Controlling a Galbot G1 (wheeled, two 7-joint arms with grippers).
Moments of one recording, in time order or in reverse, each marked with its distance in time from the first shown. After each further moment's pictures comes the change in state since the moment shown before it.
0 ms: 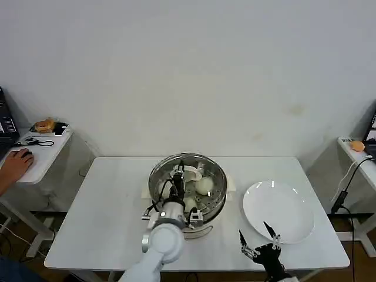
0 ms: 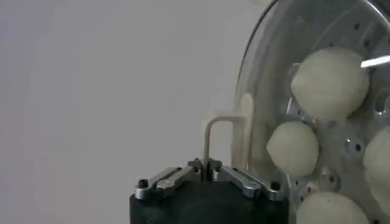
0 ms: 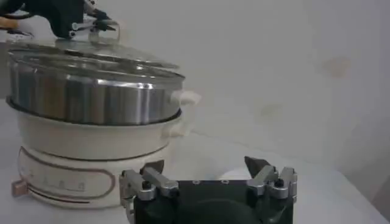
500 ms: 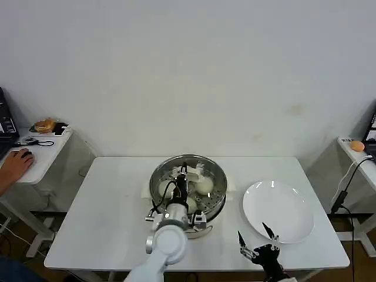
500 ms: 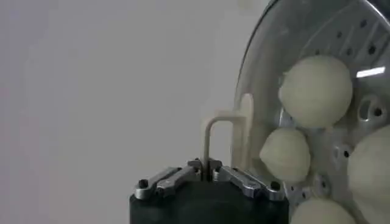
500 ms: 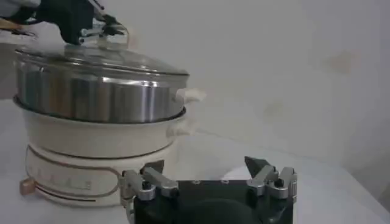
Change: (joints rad) left arm 0.006 -0.025 0.007 0.023 0.030 -0.006 -0.006; right arm -0.001 -0.003 -0.005 -0.005 0.002 0.001 0.000
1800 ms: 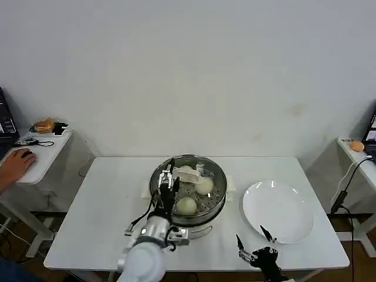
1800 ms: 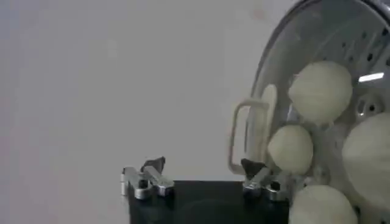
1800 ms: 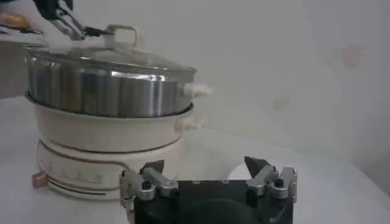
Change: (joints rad) left arm 0.195 0.137 -0.085 -0.280 -0.224 -0.067 -0.090; right arm -0.011 -0.027 -0.012 -0.016 0.022 -0.003 0.006
